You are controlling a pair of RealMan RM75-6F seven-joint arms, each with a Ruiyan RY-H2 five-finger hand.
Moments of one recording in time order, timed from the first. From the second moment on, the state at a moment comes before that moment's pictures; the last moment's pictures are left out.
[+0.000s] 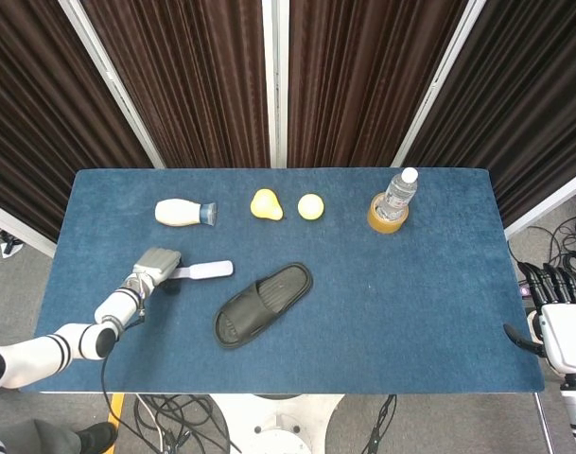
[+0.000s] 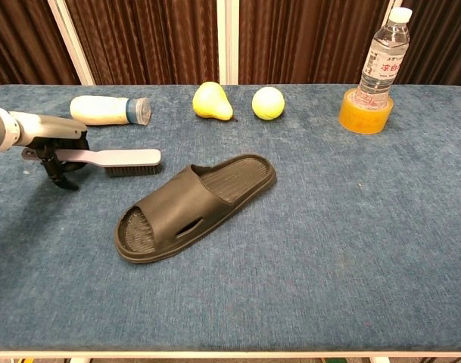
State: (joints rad) left arm -0.92 -1.50 0.01 -1.17 0.78 0.52 0.19; right arm 0.10 -1.02 0.07 -1.64 -1.50 1.46 0.03
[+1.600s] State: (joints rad) left arm -0.52 -1.68 0.11 -0.95 1.74 1.43 -0.35; right arm 1.09 -1.59 0.18 -1.31 -1.07 0.43 -0.38
